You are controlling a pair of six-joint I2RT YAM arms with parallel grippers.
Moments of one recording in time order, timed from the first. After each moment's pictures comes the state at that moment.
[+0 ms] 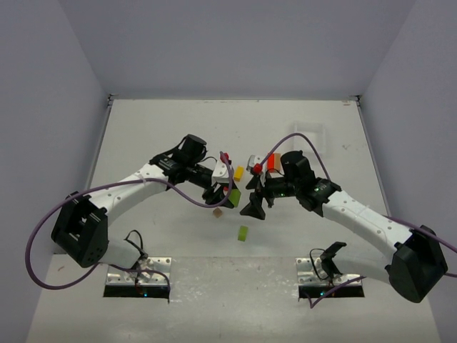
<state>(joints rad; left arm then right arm) -0.57 1.40 0.97 -0.42 1.07 0.74 0.63 1.13 0.67 -0.13 -0.71 -0.23</state>
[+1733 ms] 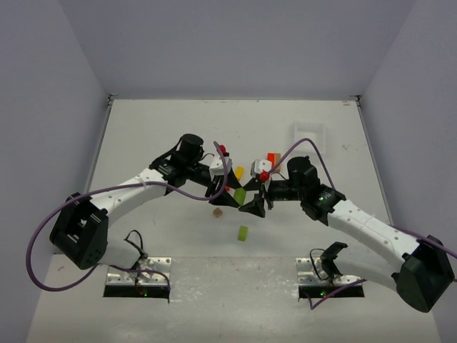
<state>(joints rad) -0.57 1.38 0.89 -0.10 1.20 0.42 0.66 1.04 0.59 0.05 -0.73 -0.24</state>
